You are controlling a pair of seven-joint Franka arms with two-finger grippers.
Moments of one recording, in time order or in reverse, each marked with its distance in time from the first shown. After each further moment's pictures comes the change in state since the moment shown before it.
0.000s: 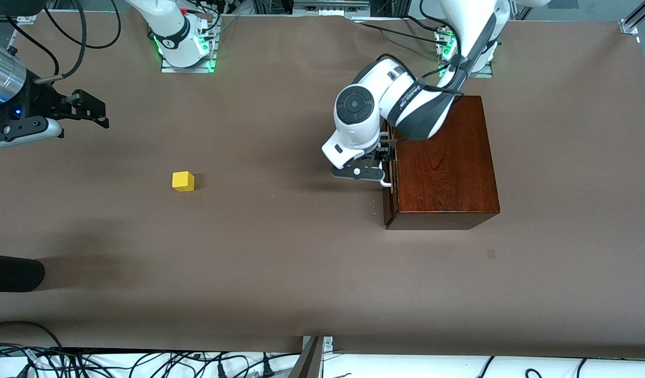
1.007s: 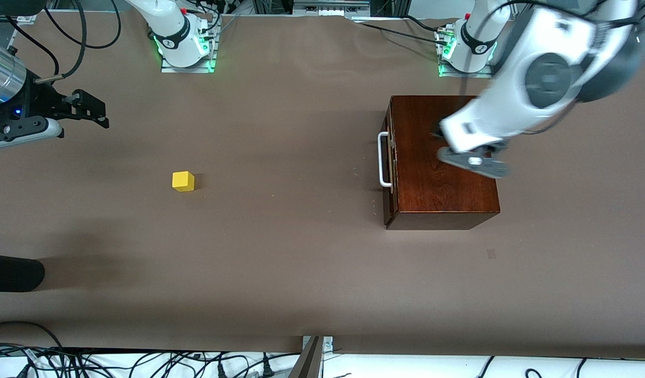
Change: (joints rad) left arm 0.266 -0.293 -0.002 -0.009 -0.123 -0.311 0.529; right arm 0.000 0.000 0.000 0.000 0.000 0.000 0.000
